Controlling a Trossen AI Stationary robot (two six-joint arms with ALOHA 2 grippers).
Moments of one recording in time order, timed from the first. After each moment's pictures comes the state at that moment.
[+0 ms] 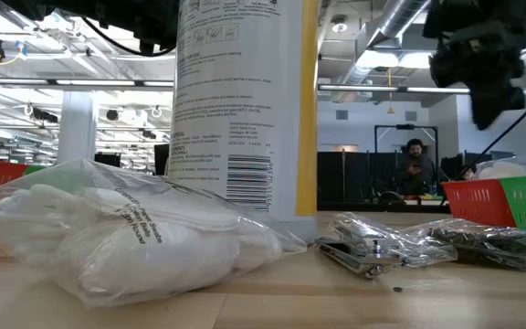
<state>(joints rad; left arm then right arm) -0.17 1.07 0.54 0.49 -0.63 0.06 -0.35 0.92 0.81 -1.17 -0.19 0.52</state>
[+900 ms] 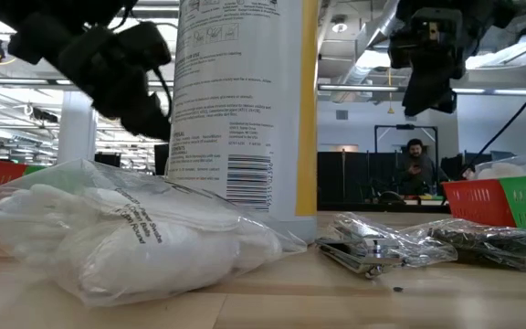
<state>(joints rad) -0.17 1.23 0.48 0.13 -0.19 -0.24 -0.29 1.02 0.82 -0.75 -0.21 0.38</state>
